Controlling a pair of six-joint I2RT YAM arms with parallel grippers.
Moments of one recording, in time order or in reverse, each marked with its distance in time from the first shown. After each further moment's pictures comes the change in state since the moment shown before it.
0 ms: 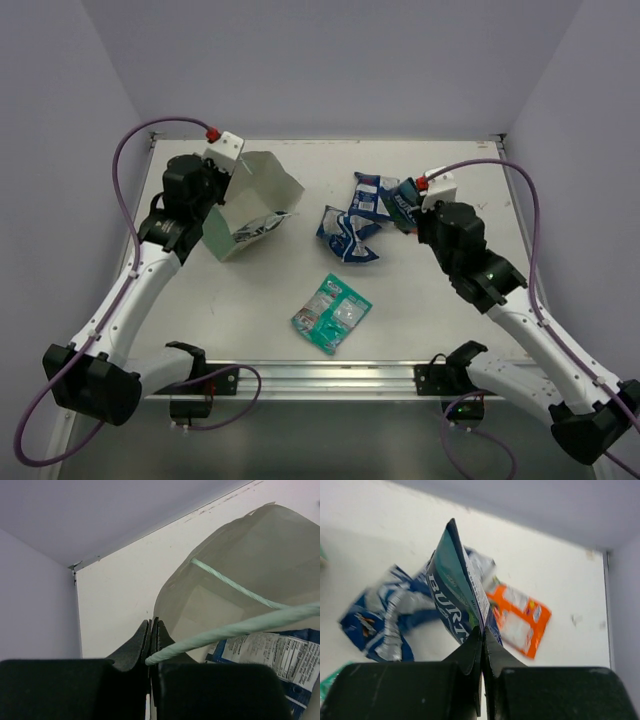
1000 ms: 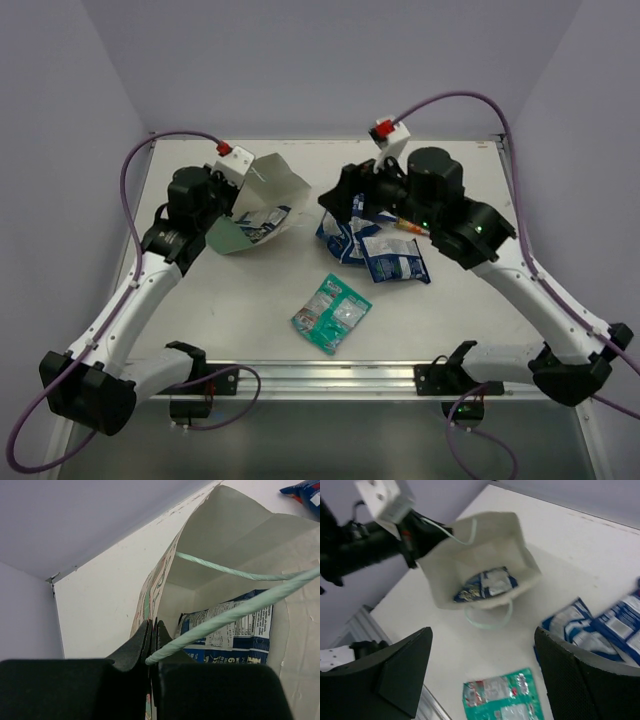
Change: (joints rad) left arm -0.041 -0.046 -0.069 0.014 0.061 0.016; right arm 0.150 0.291 0.463 -0.233 -0.411 0.435
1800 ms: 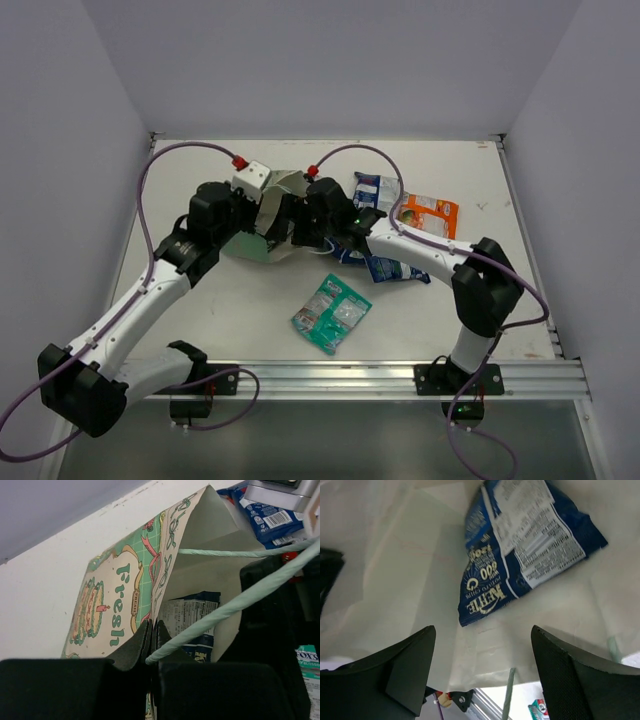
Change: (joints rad) left arm -0.145 -0.014 -0.070 0.011 -0.008 -0.196; right arm 0.084 0.569 -0.099 0.359 -0.135 0.567
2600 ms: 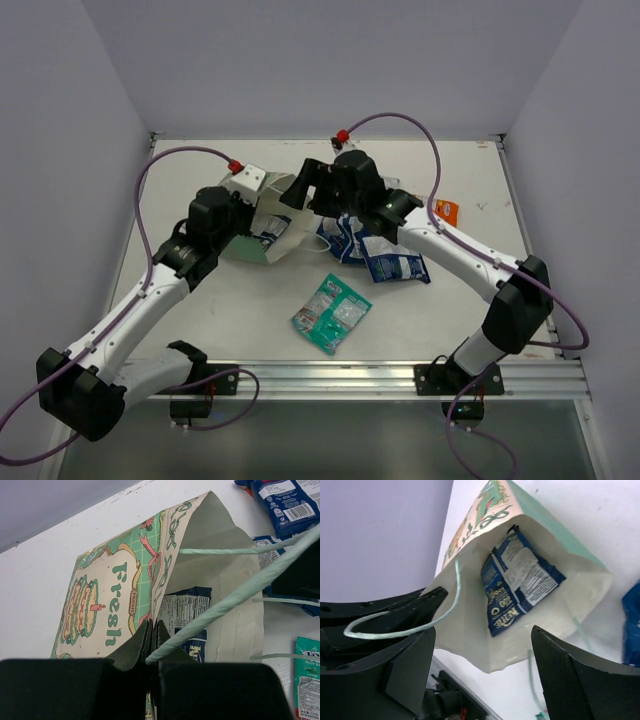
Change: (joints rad) left arm -0.007 -0.029 -0.046 -0.002 -0.070 -0.022; right arm -0.075 -0.151 0.082 -0.090 0.106 -0.046
